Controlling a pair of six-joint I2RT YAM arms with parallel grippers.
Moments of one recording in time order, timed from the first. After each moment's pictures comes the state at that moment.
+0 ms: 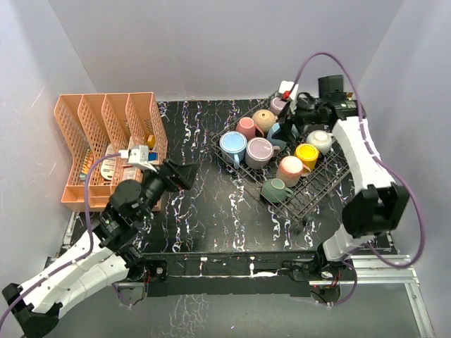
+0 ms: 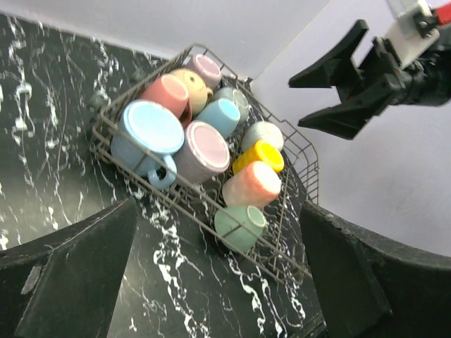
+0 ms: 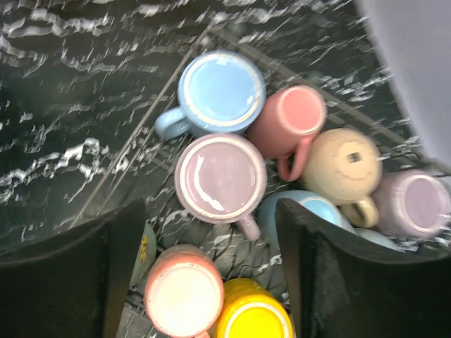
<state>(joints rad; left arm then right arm) -0.78 0.59 0.56 0.03 -0.28 -0.65 0.09 1.67 1.68 -0.92 -0.89 -0.95</state>
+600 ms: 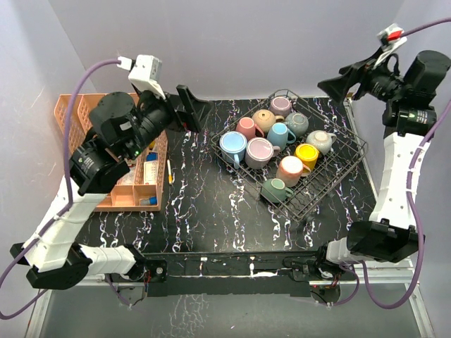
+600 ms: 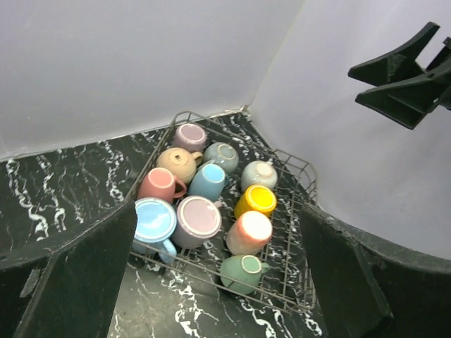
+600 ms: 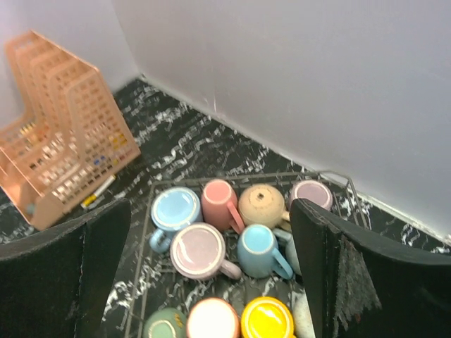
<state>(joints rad) -0.77 1.20 1.76 -0.58 -0.21 -0.31 -0.30 1.41 1.77 -0.45 -1.02 -0.03</state>
